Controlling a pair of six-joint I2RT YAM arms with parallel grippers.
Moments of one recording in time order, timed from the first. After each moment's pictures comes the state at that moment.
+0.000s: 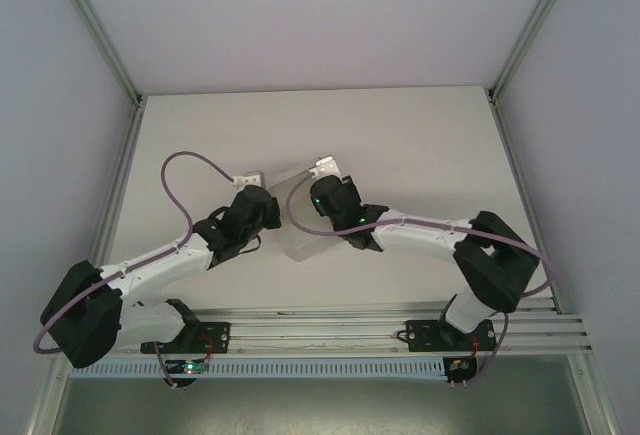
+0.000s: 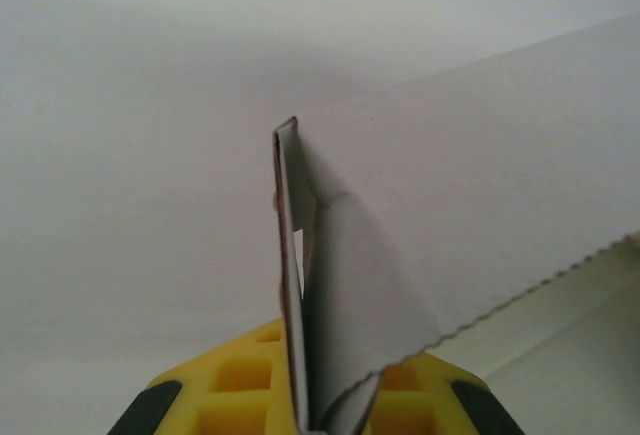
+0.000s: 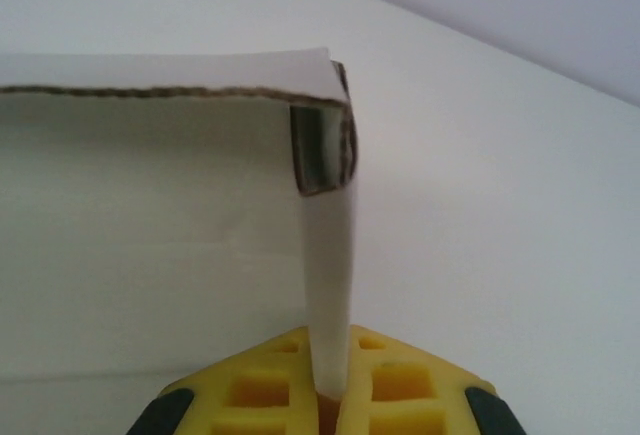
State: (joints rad) left arm -0.68 1.22 0.66 -0.13 -0.23 -0.72; right arm 0.88 1.62 0.92 0.08 0.66 0.16
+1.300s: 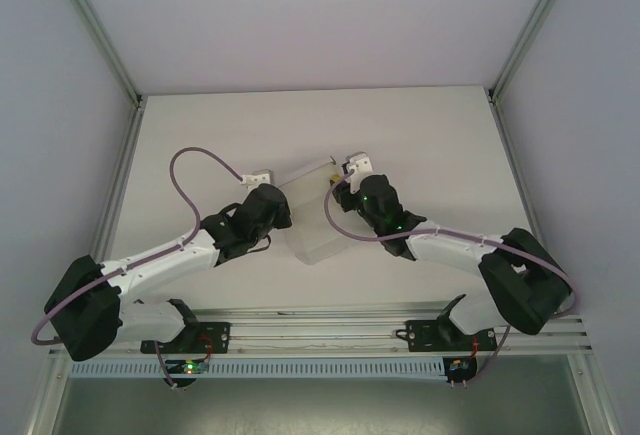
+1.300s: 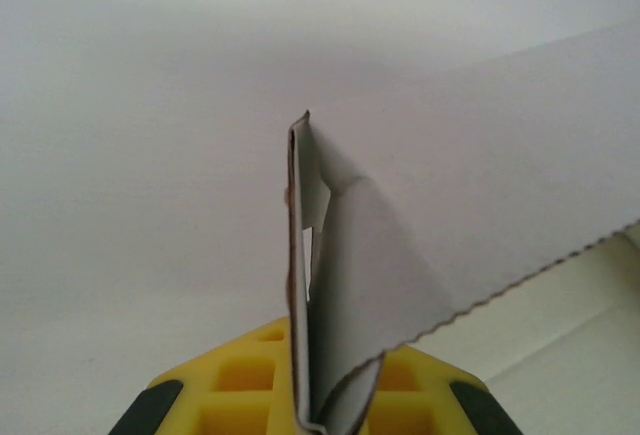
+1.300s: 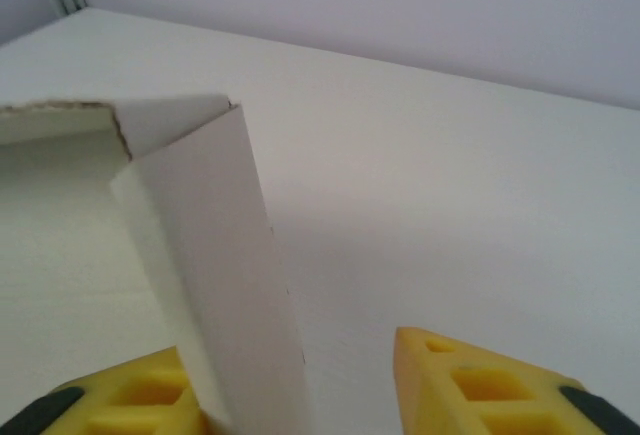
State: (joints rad) left arm -0.75 1.24 0.74 -0.22 -0.26 -0.80; right arm 0.69 1.41 0.62 0.46 0.22 0.12
